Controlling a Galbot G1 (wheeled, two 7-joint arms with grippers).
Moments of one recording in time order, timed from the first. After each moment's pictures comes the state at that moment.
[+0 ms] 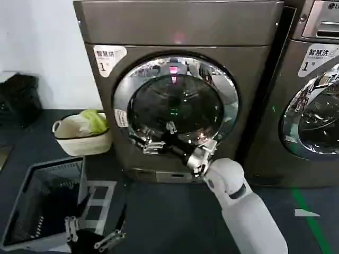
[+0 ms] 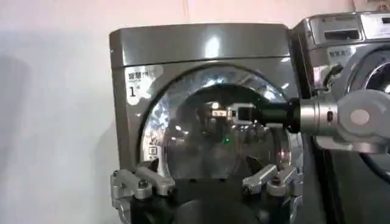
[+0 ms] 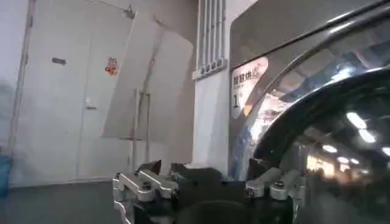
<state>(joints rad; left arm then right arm) 2.05 -1.49 -0.62 -2.46 -0.02 -0.35 0.19 -0.69 1.33 0.15 1.84 0.40 -0.25 -0.46</state>
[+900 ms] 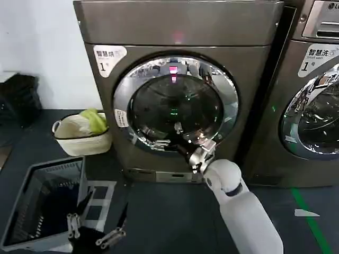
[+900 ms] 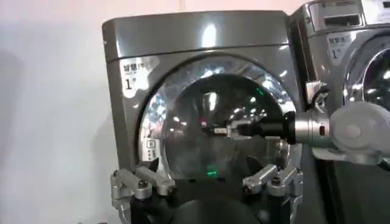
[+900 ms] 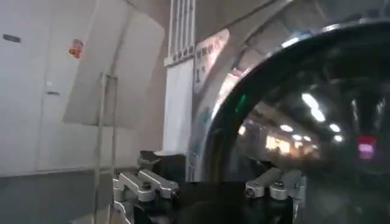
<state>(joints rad) 2.04 -1.48 -0.62 -2.52 -0.02 -0.19 0.22 -0.62 1.36 0.13 1.62 0.35 -0.20 -0.46</state>
